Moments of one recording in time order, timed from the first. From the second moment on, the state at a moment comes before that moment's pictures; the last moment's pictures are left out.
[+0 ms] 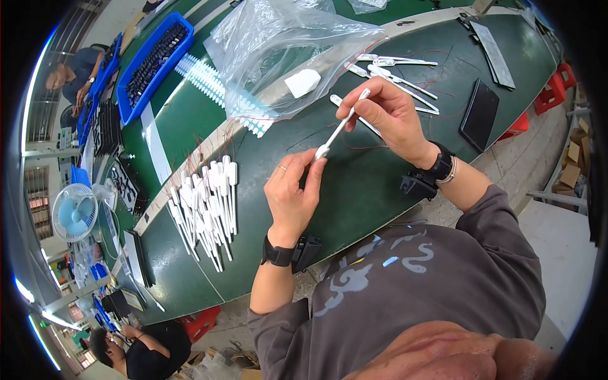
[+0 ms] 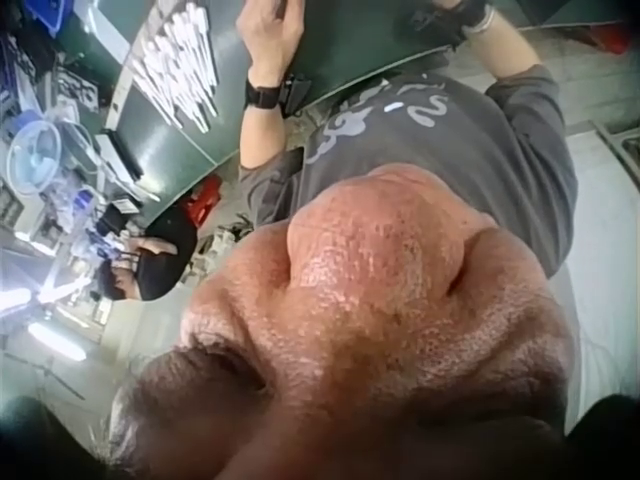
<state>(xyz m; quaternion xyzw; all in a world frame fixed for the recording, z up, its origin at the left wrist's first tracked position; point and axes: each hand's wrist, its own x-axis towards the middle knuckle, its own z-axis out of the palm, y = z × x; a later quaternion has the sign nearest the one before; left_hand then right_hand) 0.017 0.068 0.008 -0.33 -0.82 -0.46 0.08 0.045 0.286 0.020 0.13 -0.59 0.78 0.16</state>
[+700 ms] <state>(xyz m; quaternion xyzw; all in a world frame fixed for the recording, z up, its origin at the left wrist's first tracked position) 0.018 0.069 0.007 -0.35 -0.82 -0.45 0.06 0.042 0.292 0.012 0.16 -0.61 0.76 0.17</state>
